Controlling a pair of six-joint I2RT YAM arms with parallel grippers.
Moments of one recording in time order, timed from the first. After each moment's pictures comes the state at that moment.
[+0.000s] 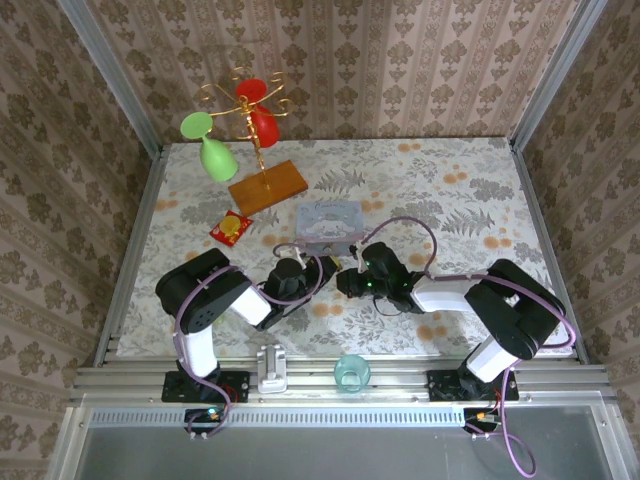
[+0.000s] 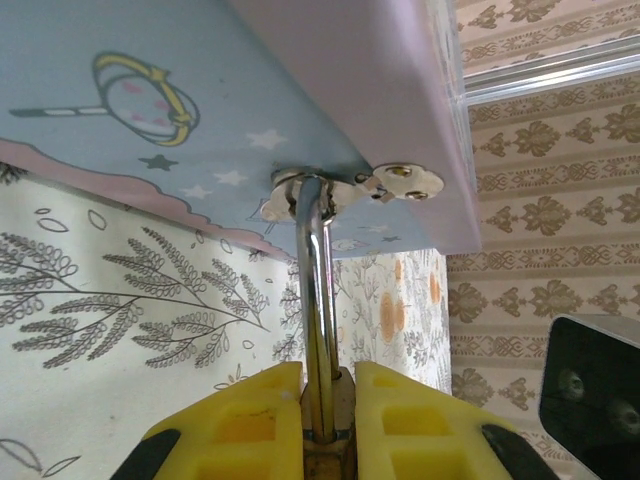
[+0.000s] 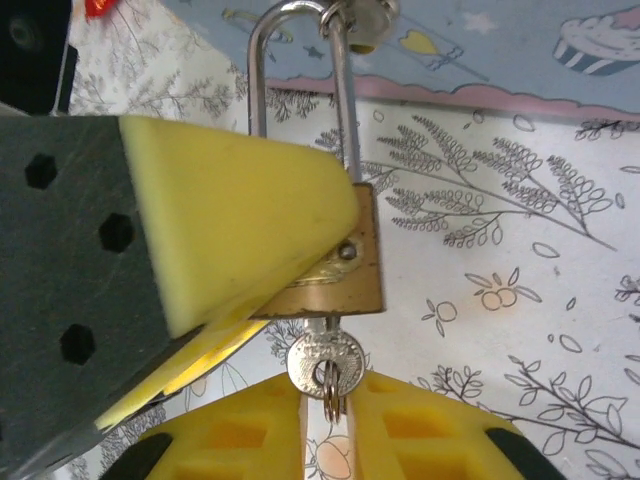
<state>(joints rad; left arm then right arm) -0.86 1.84 0.43 1.12 0.05 -1.31 0.69 1.59 0.57 0.33 -0.19 0.60</state>
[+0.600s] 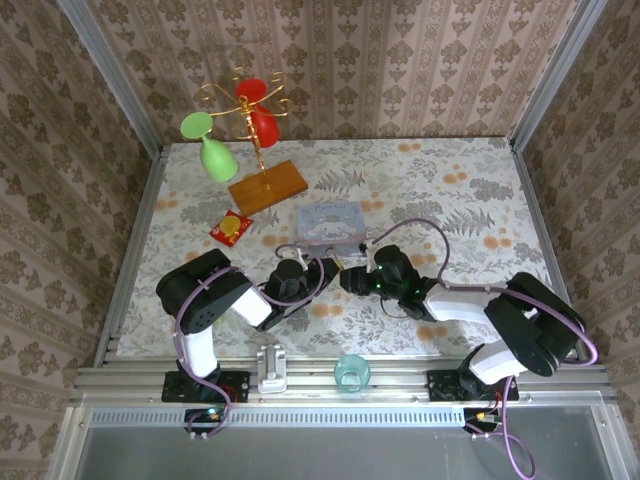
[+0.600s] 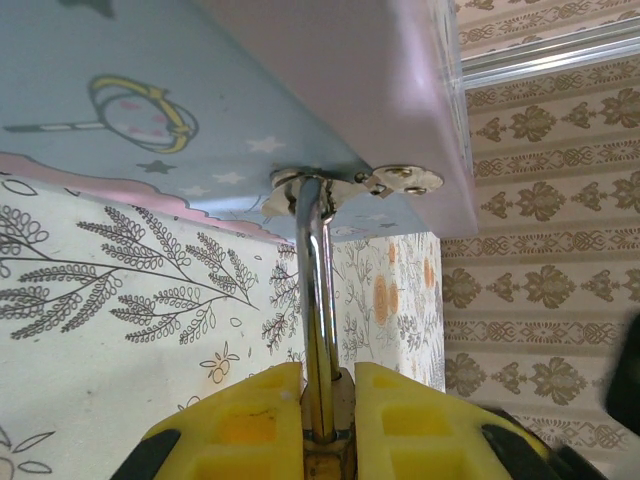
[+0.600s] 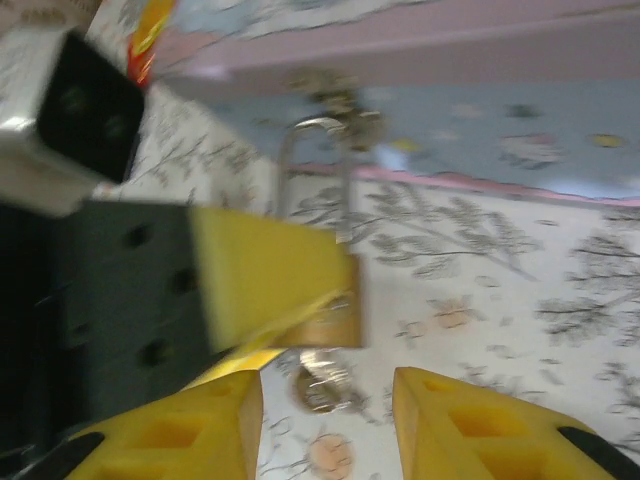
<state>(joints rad) -0.87 1.84 0.43 1.12 0.07 -1.31 0.71 1.46 0.50 0.38 -0.12 0.54</state>
